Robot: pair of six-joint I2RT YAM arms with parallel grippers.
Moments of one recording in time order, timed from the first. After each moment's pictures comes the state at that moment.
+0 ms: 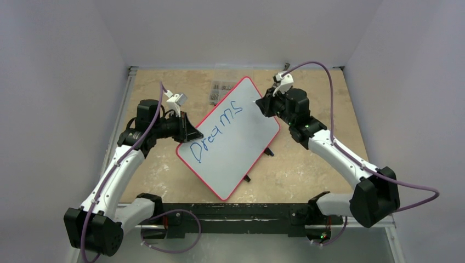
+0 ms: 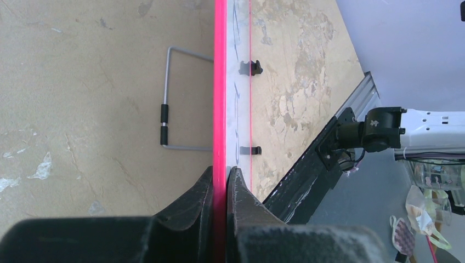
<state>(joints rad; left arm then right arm) -0.21 1.03 0.90 -0.52 0.69 -0.25 0.48 1.28 0.96 0.07 -0.04 0.24</state>
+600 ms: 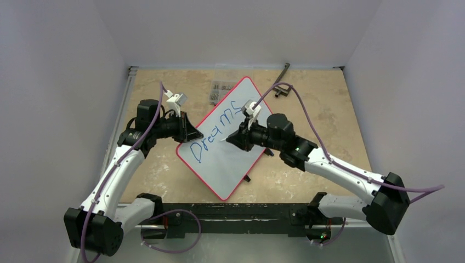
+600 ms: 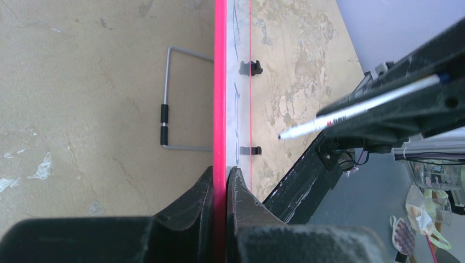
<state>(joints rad) -0.21 1.03 0.90 -0.52 0.69 -0.25 0.79 1.18 0.87 0.08 -0.28 0.23</state>
